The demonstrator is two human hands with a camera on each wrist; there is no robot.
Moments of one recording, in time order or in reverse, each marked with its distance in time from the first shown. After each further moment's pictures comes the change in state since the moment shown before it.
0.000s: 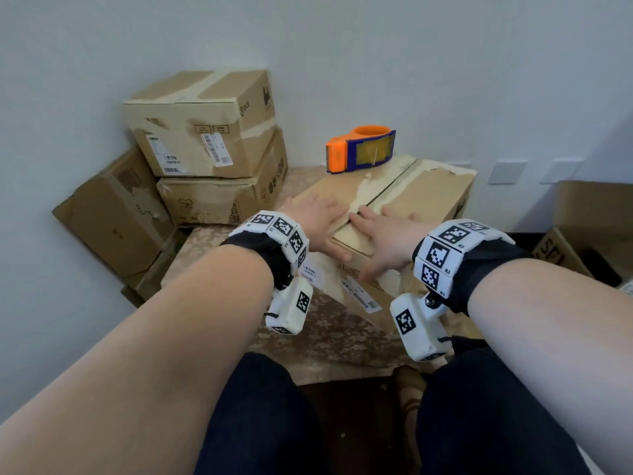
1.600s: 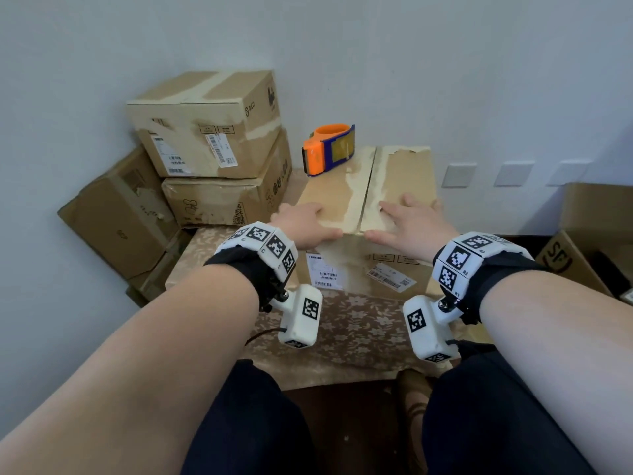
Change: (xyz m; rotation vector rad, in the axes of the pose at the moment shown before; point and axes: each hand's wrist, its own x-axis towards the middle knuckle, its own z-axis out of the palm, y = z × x) left_hand -0.004 -0.018 0.016 -0.469 0.110 -0.336; right_hand 0.024 0.033 0.016 0.157 0.251 0.152
